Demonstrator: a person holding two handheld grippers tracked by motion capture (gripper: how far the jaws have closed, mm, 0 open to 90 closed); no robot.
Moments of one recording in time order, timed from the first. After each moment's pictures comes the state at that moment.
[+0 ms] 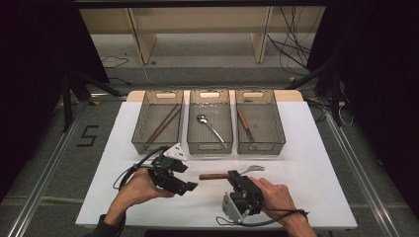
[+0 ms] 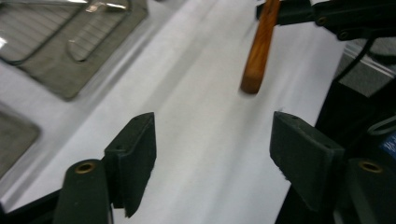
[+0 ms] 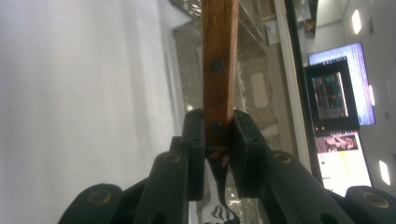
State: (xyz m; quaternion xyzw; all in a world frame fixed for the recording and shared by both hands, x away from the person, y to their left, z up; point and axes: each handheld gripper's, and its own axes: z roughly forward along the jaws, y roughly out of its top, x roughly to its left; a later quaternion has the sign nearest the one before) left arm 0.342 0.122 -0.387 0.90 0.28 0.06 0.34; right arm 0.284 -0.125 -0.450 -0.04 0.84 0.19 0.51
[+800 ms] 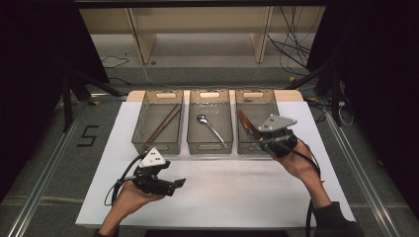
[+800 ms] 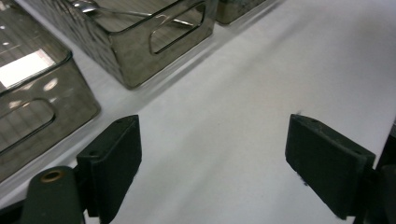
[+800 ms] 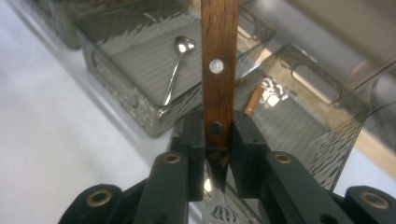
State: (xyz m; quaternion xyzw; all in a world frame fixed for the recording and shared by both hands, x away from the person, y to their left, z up) left arm 0.331 0.166 -0.429 0.83 0.35 0.13 0.42; right arm 0.401 -0.201 -0.359 0.29 0.85 0.33 0.28
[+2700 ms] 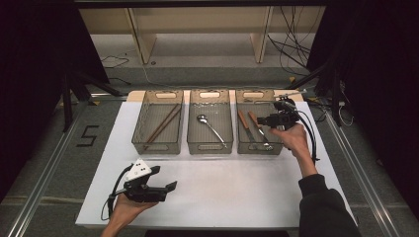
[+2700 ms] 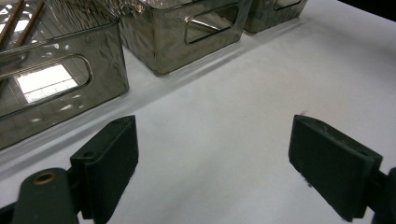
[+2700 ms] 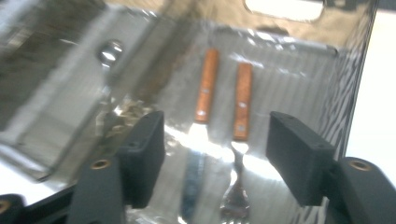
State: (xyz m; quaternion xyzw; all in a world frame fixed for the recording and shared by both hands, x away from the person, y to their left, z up) left arm 0.318 0.192 -0.462 0.78 0.39 0.16 0.47; right arm 0.512 -0.243 -0.390 0.51 0.77 0.36 0.14
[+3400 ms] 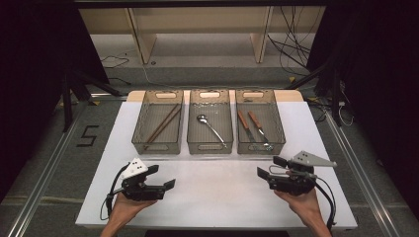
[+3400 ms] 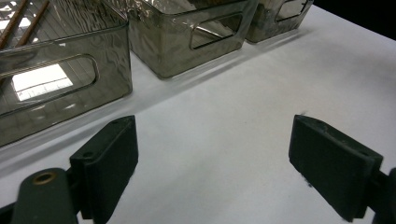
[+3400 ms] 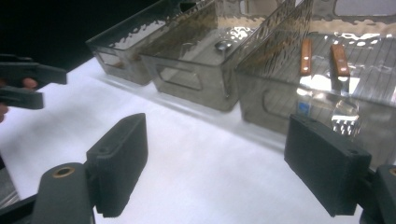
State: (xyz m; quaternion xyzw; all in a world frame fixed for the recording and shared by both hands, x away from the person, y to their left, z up) left arm 0.320 0.197 -0.463 0.76 0.40 0.15 0.48; right arm 0.326 -0.252 -0.426 0.41 0.73 0.52 0.15
